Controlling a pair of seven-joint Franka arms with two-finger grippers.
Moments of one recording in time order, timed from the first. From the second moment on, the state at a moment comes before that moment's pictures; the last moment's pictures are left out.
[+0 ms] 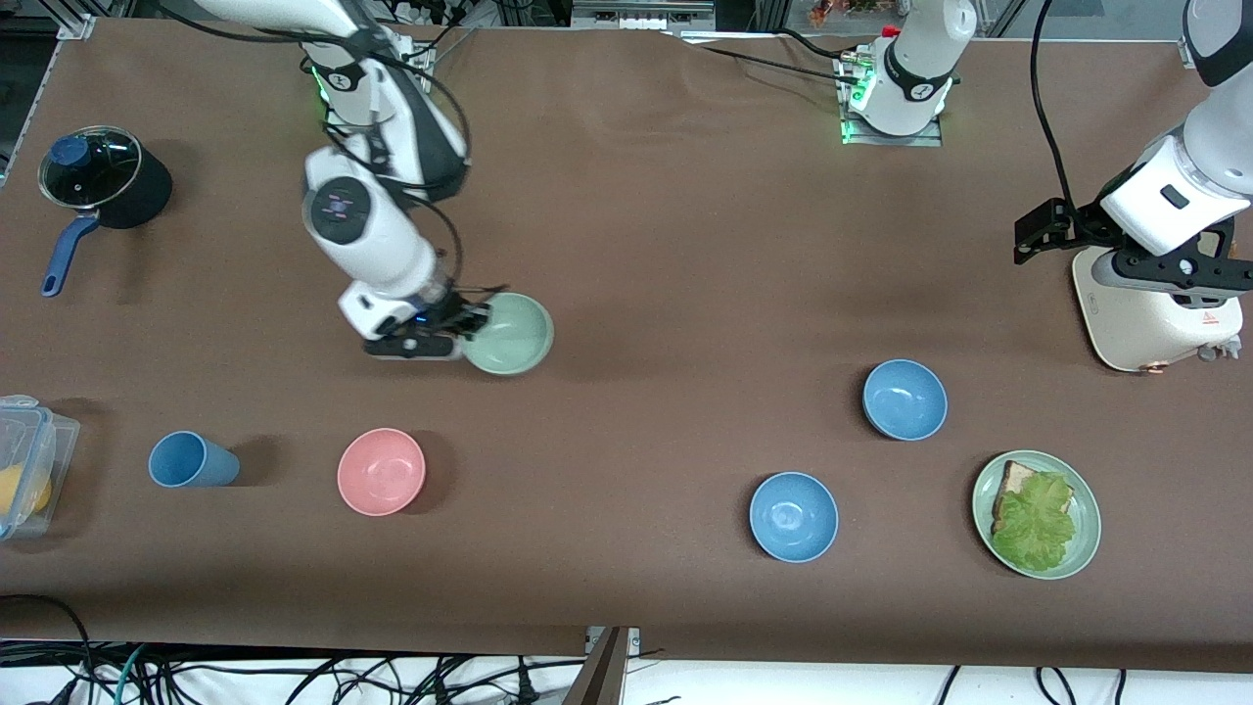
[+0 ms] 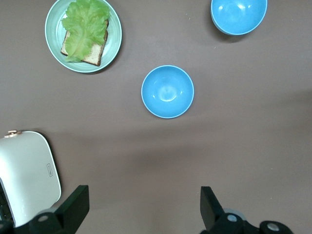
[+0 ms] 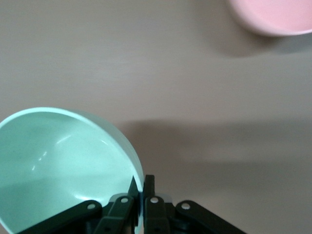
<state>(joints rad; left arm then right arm) 0.05 0.00 -0.11 -1.71 0.00 1.64 0.05 0.41 0.41 0.12 -1.91 0.06 2.39 0.57</state>
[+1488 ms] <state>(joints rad) 0.06 0.14 -0.11 -1.70 0.00 1.65 0.05 0.51 0.66 0.10 -1.45 0.06 2.19 0.78</state>
